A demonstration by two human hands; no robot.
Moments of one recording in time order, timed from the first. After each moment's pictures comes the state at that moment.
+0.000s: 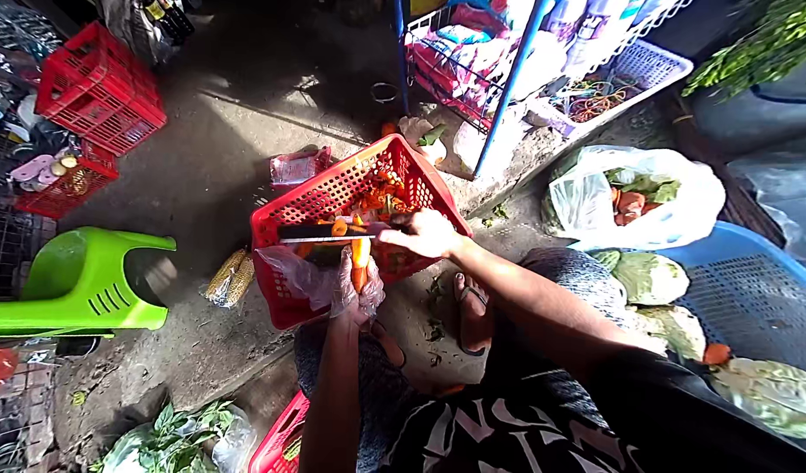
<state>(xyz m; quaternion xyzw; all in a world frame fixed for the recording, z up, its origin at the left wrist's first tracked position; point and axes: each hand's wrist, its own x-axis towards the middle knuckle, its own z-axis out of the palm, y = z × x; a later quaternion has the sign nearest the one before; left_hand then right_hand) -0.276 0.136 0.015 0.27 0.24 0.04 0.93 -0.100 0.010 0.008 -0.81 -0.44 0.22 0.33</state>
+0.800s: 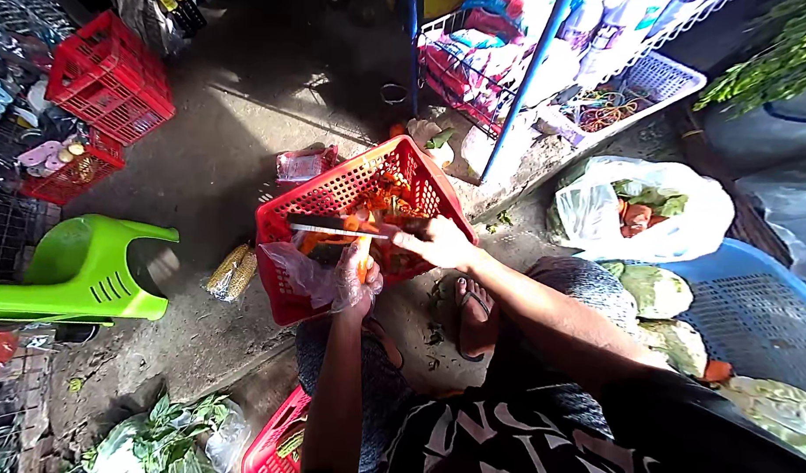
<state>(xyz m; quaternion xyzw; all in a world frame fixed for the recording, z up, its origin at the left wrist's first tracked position) -0.259 0.136 0.020 0.39 0.34 0.15 0.85 -0.113 -0.003 0.019 -0.78 -0.42 0.23 0.40</state>
